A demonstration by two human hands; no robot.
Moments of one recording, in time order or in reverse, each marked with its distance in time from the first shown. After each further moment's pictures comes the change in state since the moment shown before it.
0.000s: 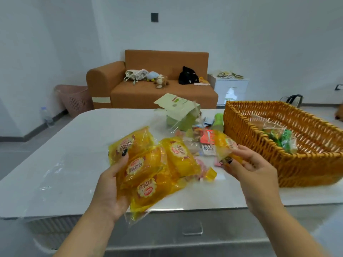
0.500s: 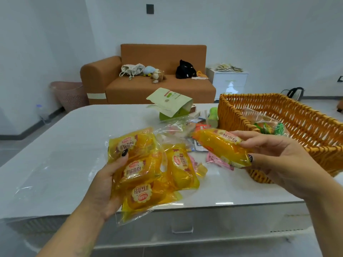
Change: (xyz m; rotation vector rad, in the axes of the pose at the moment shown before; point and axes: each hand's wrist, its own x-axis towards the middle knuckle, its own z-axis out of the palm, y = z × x) left_hand 0.015 -0.022 0.015 0.049 -0.086 -0.023; right_hand 0.040 -0.055 -0.070 0.018 -0.626 0.072
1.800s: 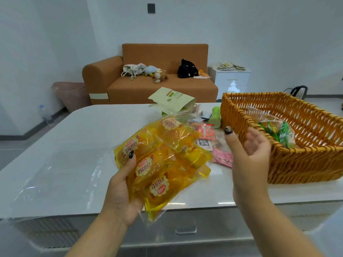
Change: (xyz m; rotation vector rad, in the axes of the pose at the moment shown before) left_hand -0.001 -0.024 0.016 -0.171 0.018 0.014; right_hand 0.027 0.042 0.081 -0.031 0.755 -0.053
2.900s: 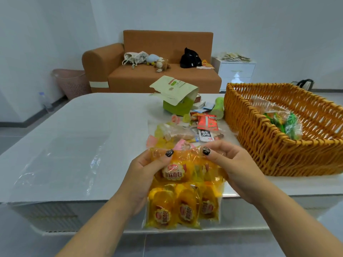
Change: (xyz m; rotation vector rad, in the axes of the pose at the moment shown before) left_hand 0.002 -0.015 0.012 0.484 -0.073 0.015; right_hand 0.008 0.018 -0.013 -0.007 -0.650 0.211
